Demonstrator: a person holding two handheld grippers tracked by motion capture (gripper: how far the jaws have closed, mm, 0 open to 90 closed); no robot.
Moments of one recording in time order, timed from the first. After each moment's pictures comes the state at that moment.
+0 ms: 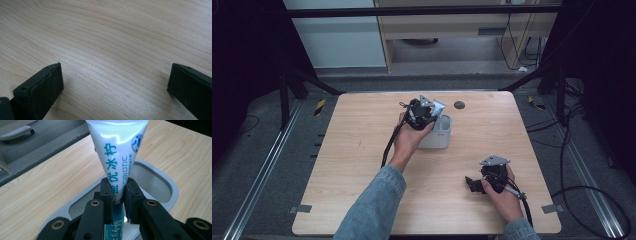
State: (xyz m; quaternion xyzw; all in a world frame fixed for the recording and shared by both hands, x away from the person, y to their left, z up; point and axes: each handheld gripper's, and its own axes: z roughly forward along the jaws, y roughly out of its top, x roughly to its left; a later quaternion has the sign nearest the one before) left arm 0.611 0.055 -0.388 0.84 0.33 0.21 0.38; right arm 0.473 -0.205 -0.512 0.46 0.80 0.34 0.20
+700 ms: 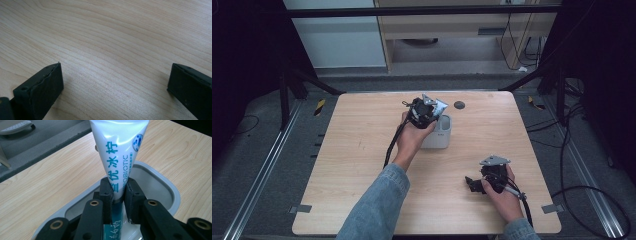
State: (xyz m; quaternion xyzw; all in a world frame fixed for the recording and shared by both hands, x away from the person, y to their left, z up) left arm 0.615 0.045 -0.389 0.84 0.35 0.21 0.38; right arm 0.473 -0.204 -0.512 0.47 0.79 0.34 0.19
